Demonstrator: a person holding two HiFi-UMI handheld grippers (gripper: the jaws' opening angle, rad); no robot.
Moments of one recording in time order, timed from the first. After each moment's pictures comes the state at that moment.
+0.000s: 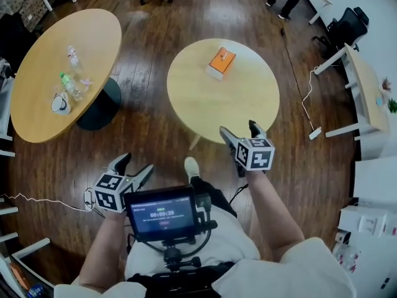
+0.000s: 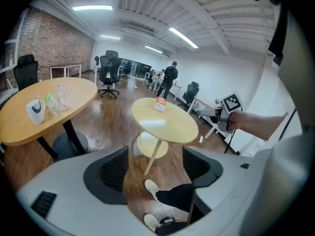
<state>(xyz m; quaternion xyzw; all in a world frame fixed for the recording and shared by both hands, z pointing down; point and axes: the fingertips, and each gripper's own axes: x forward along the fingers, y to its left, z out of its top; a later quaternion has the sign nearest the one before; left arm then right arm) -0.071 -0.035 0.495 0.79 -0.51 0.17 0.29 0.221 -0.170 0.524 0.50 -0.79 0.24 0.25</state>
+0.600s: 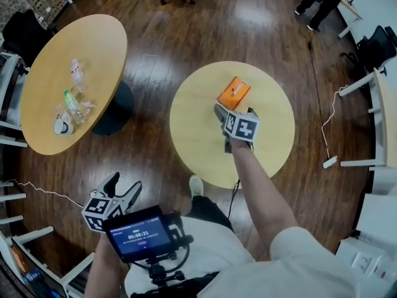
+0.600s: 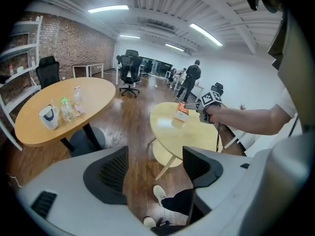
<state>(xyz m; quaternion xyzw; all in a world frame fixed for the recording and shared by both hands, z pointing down) -0.096 -0.120 0.478 0.70 -0.61 0.18 0.32 0.186 -0.430 0.597 0.52 -0.75 0.32 0.24</state>
